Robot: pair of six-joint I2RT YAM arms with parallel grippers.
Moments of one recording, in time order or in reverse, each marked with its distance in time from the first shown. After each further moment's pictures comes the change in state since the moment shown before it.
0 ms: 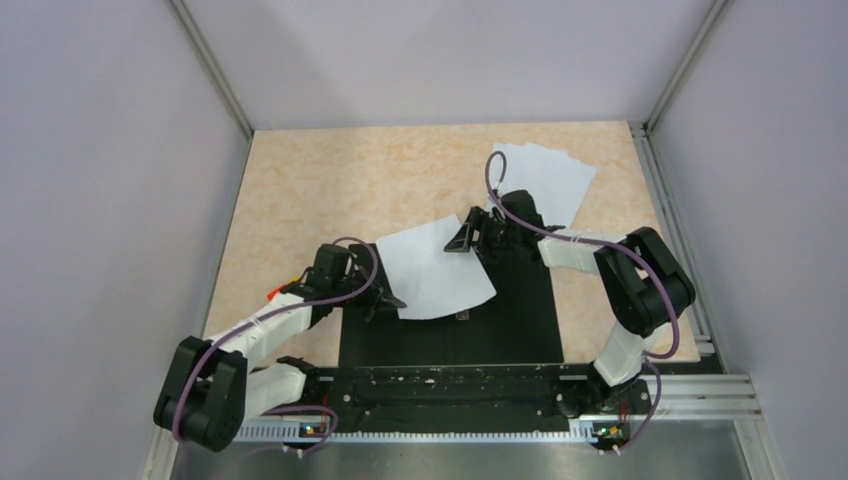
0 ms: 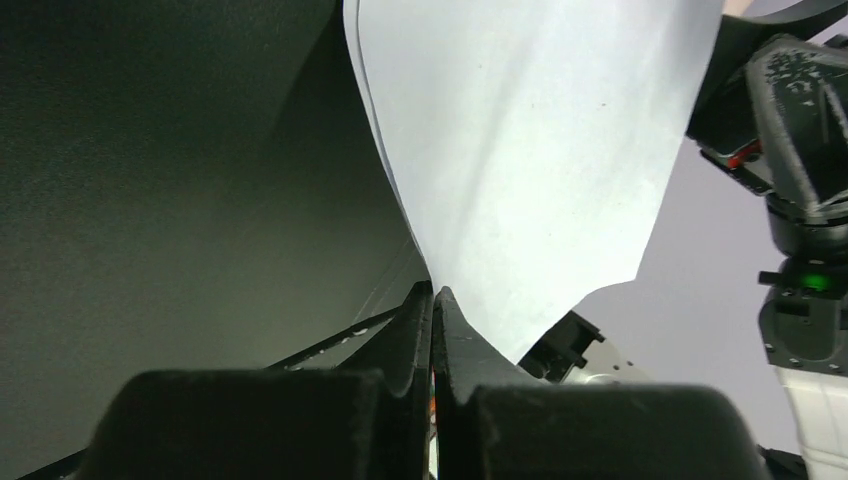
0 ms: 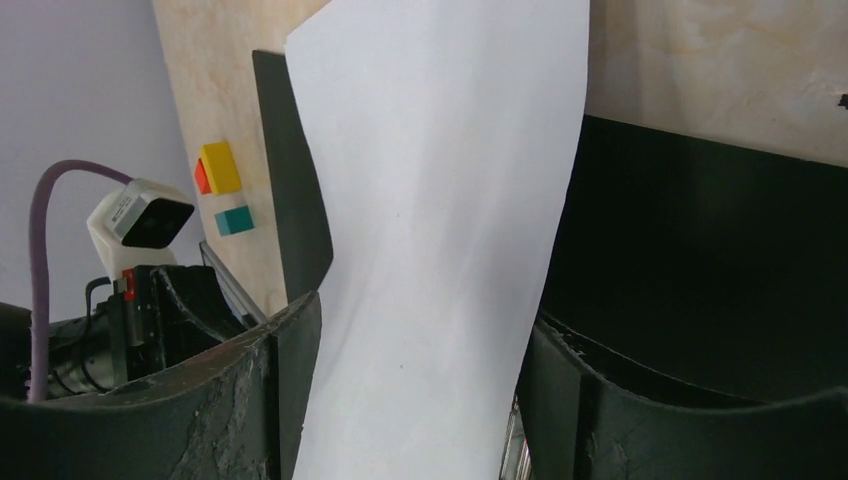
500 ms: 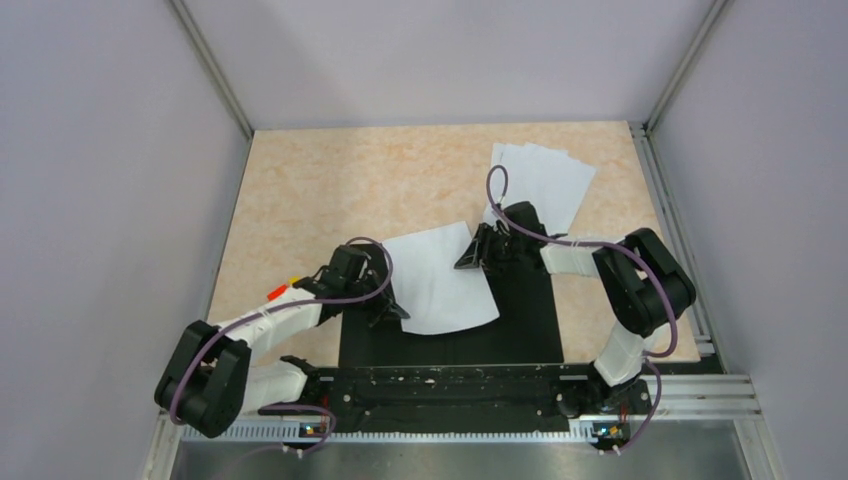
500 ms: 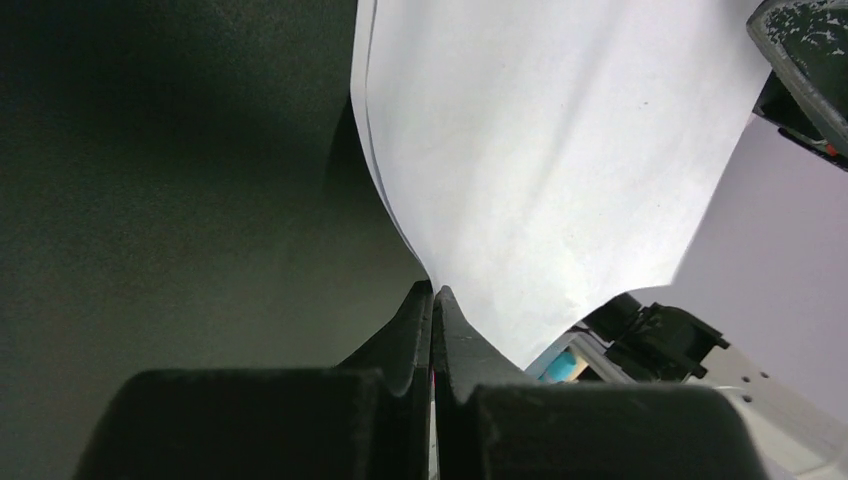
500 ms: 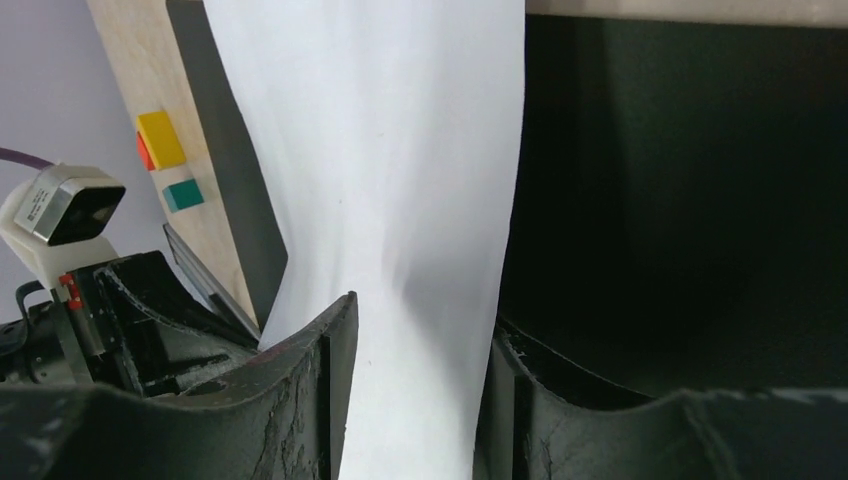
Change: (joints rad) left arm -0.111 0.066 0.041 -0.056 -0.095 0.148; right arm -0.010 0.000 -0.070 -0.016 -0.016 -0.023
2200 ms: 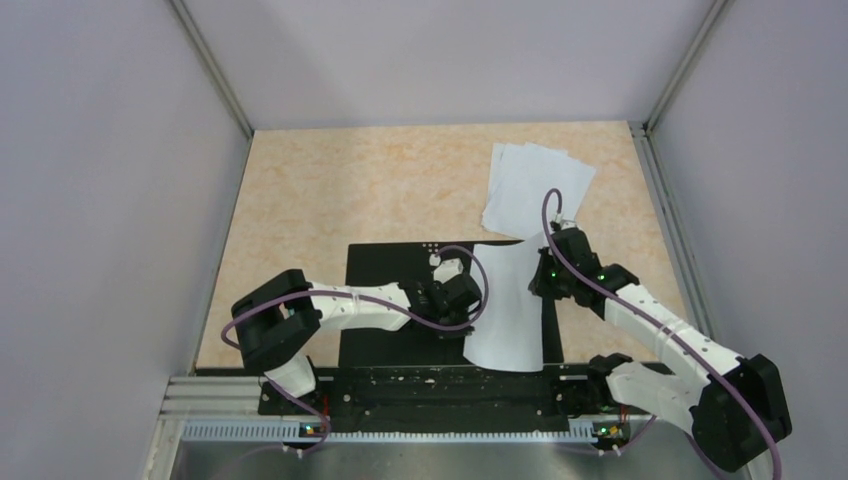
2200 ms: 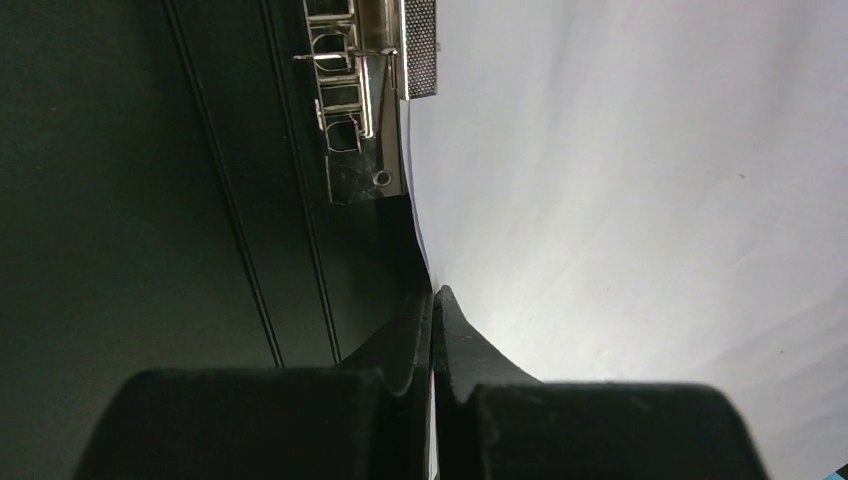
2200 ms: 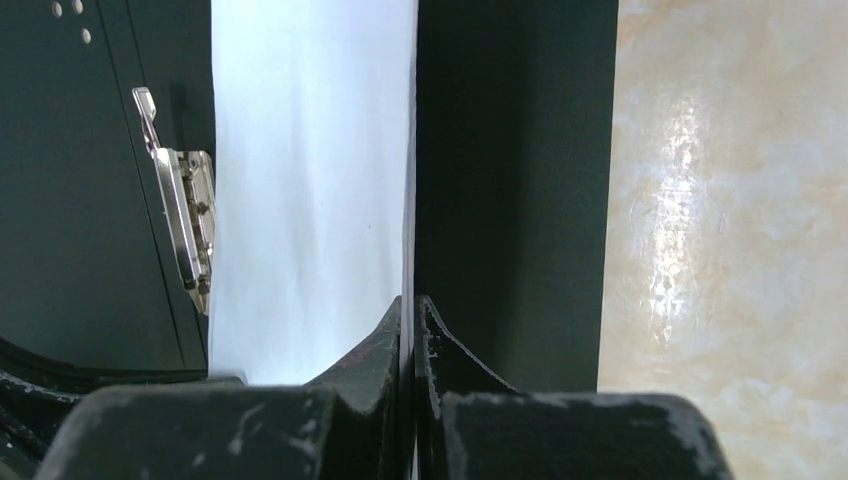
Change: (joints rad) left arm -0.687 0.459 0.438 -0.026 -0.568 -0.063; right arm -0.012 -0.723 -0.182 -0.659 0.555 -0.234
